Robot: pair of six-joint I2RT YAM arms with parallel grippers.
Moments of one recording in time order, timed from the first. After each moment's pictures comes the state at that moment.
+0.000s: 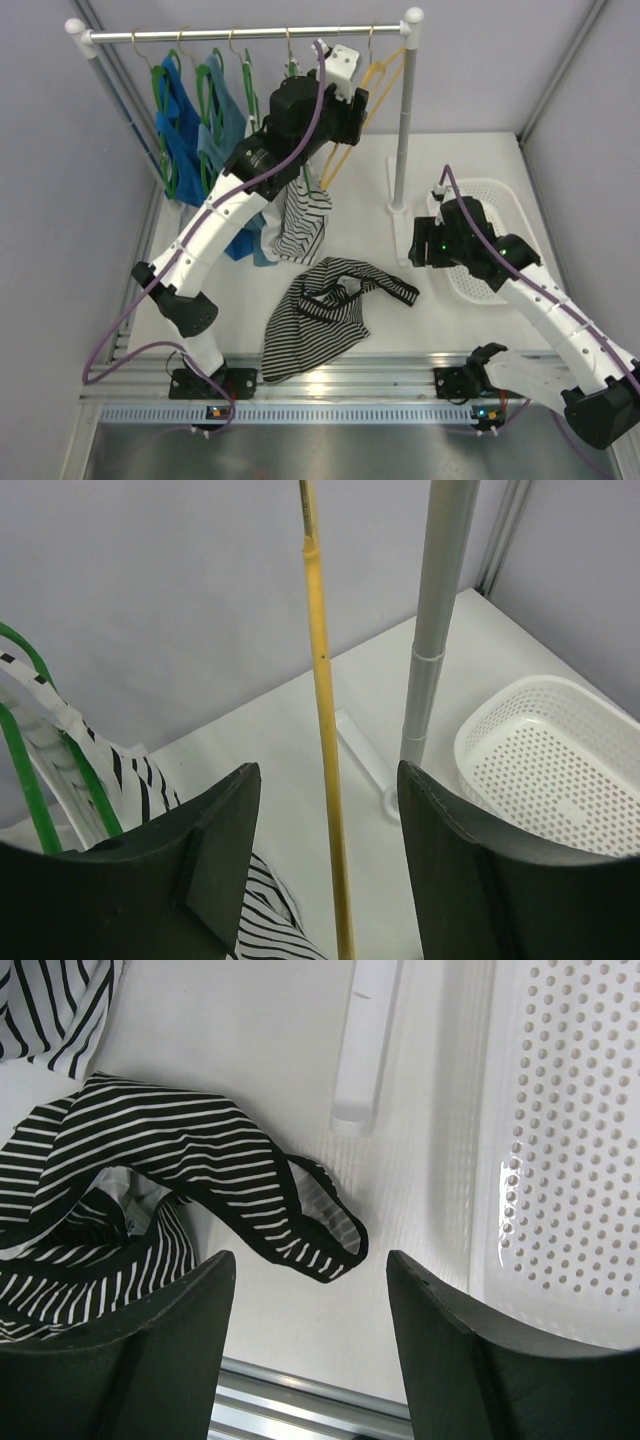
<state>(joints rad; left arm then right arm) -0.75 1.77 2.19 -0.53 -0.20 0.01 0.51 1.01 1.00 -0.80 0.10 0.38</state>
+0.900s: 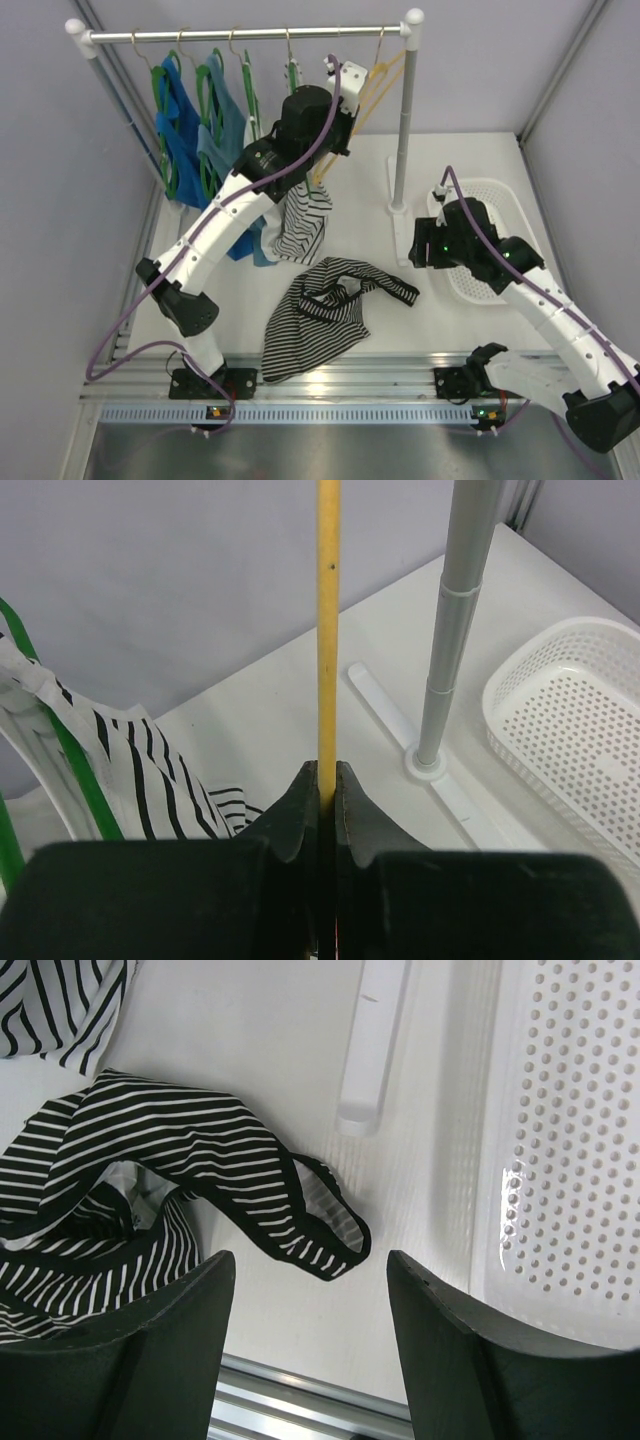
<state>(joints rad) -0.75 1.77 2.12 -0.57 -0.21 0.04 0.51 0.99 1.00 -0.80 0.09 0.37</state>
